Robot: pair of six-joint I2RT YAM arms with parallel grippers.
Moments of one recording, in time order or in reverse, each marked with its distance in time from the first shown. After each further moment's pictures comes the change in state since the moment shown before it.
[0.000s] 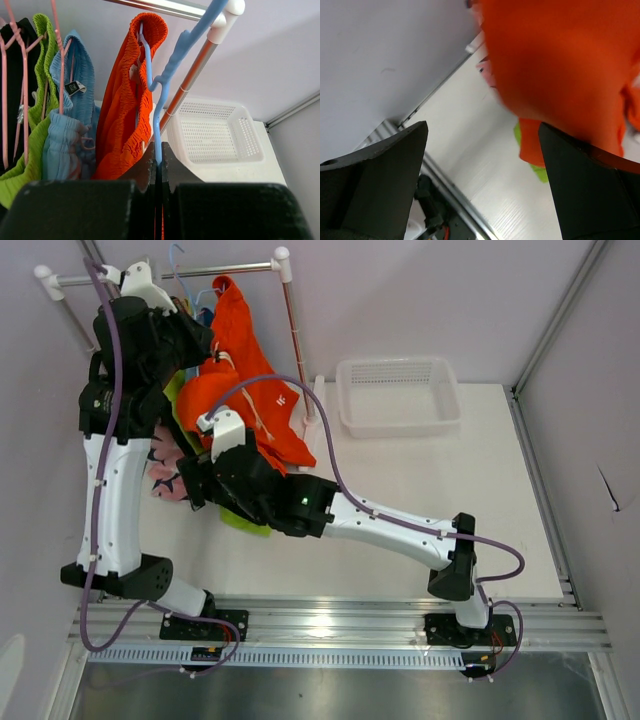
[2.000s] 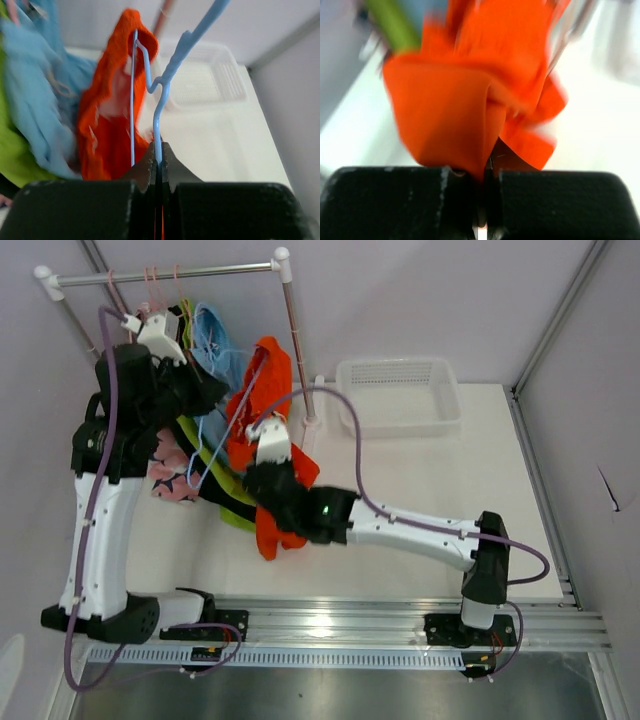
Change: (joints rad) left arm 0.011 -0.220 -0.298 -0.055 0.178 -0.003; right arm 0.010 -0.204 -0.437 0.068 0.373 0.045
